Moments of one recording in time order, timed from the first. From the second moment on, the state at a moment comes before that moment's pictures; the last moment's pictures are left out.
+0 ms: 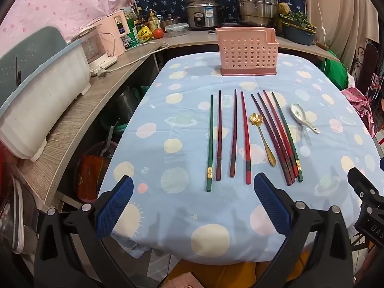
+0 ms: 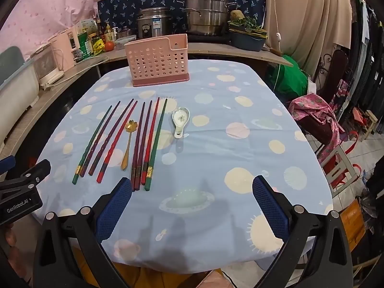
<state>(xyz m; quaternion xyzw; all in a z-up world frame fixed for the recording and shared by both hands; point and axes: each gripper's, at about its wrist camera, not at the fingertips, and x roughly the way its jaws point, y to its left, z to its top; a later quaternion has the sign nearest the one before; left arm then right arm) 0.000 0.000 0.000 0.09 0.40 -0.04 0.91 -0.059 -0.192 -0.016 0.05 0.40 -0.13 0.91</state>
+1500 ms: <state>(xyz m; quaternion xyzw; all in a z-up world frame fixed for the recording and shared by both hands) -0.004 -0.007 -0.003 0.10 0.41 -0.04 0.91 -0.063 -0.186 -0.011 0.06 0.39 -0.13 0.91</state>
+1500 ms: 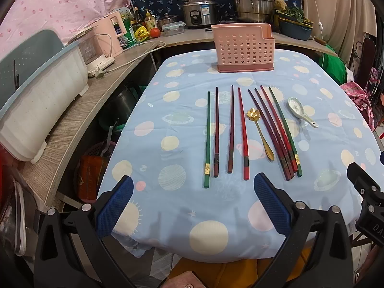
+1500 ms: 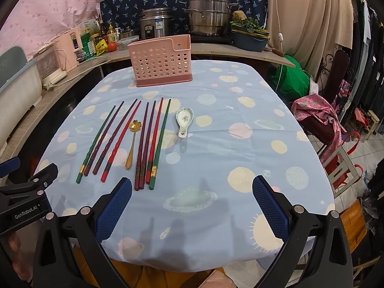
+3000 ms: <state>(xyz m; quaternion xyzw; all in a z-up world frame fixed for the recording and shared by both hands) -0.004 -0.003 -0.005 0.11 0.41 -0.04 0.91 -0.063 -0.186 -0.012 0.06 0.39 -0.13 0.91</state>
